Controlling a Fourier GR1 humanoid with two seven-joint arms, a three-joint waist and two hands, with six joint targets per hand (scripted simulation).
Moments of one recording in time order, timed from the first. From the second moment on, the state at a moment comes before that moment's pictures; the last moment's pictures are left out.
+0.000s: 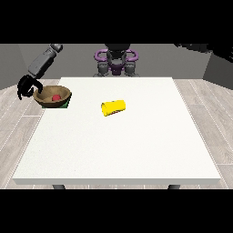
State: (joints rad) left arm -0.49 0.81 0.66 -1.24 0.59 -0.37 -0.02; right arm -0.62 -0.77 -0.49 -0.47 -0.19 0.25 -0.28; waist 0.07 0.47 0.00
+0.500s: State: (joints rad) left arm -0.46 0.80 0.63 -1.24 0.62 -0.37 0.04; right arm -0.61 -0.70 -0.42 -0.41 -0.13 0.22 -0.28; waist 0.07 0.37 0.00
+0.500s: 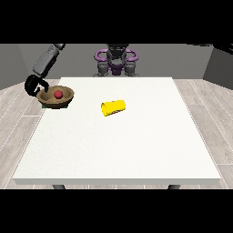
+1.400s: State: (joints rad) left arm -0.46 0.75 0.55 -1.25 0.66 -0.34 0.16; right arm -0.67 -0.79 -0.43 -0.37 -0.16 0.24 -0.04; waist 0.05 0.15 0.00
